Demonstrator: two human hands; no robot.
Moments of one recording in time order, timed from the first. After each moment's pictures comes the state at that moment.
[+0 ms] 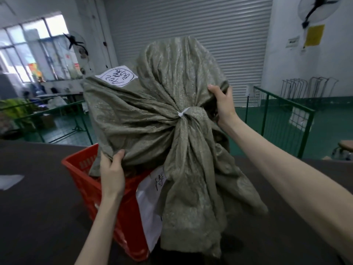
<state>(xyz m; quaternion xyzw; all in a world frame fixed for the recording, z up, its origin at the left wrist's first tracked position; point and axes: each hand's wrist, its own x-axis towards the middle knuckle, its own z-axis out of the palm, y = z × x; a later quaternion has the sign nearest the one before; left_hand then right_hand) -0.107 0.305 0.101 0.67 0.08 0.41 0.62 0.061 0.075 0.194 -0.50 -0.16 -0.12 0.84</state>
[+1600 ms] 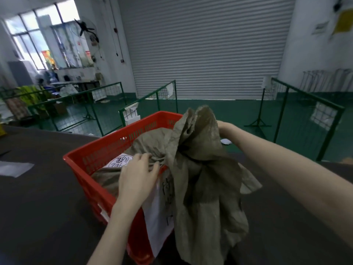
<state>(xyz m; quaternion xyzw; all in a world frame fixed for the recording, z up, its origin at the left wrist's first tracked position) -0.059 0.304 0.074 0.94 0.14 0.26 0.16 0.054 0.111 0.177 -0.91 -0.24 0.09 0.32</state>
